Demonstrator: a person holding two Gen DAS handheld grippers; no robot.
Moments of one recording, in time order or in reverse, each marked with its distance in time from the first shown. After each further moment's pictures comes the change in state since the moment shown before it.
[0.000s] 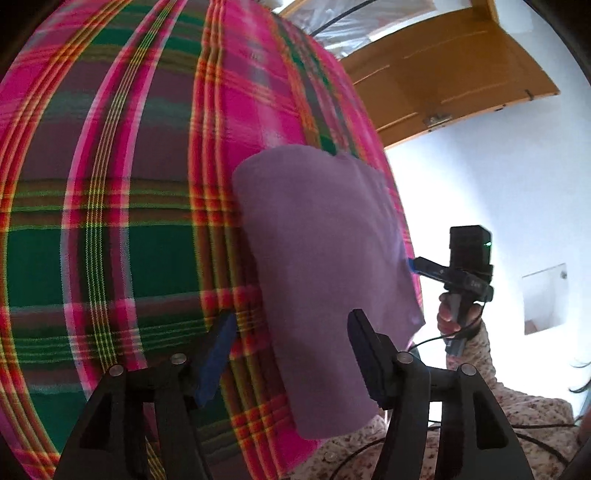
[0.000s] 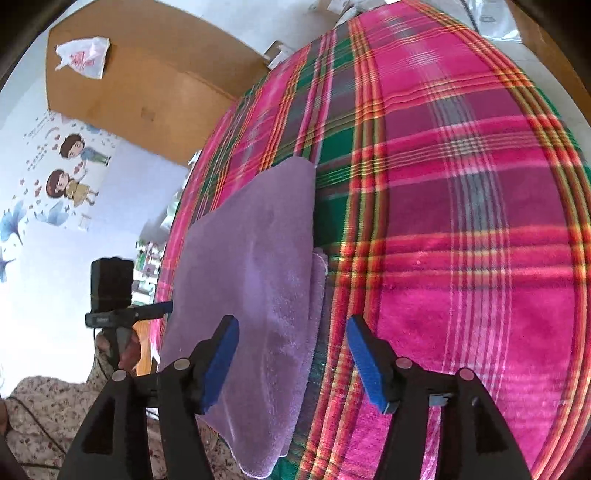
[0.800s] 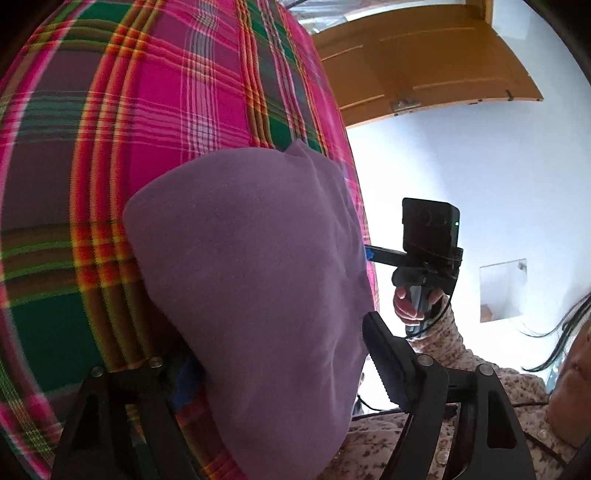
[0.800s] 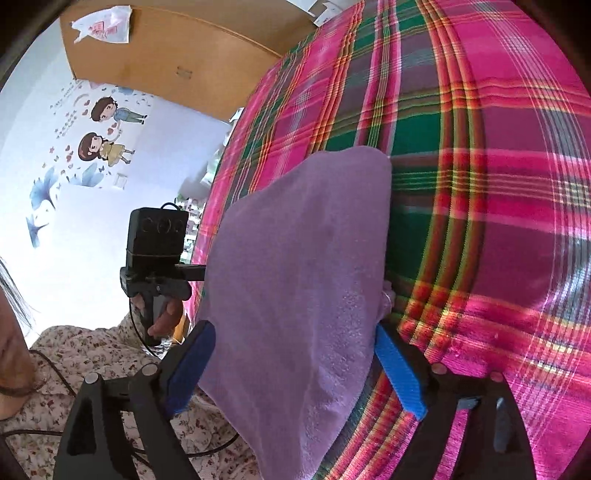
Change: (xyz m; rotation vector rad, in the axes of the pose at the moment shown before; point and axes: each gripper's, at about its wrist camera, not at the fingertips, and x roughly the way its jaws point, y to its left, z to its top) left arm 0.024 -0.012 0.000 -0.023 0.114 -0.191; right arm 0.034 0.011 0.037 -0.069 0.170 0.165
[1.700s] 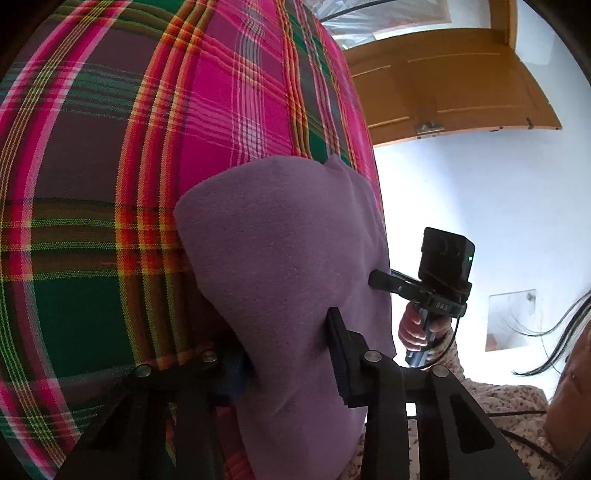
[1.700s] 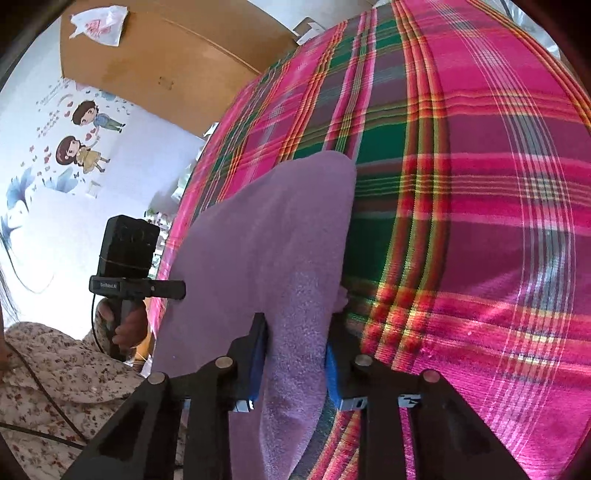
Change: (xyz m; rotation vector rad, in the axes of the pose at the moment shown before) left arm -0.023 0.014 -0.030 -0.096 -0.070 0.050; right arm -0.006 -0.006 -0.004 -0.020 -0.081 -0.147
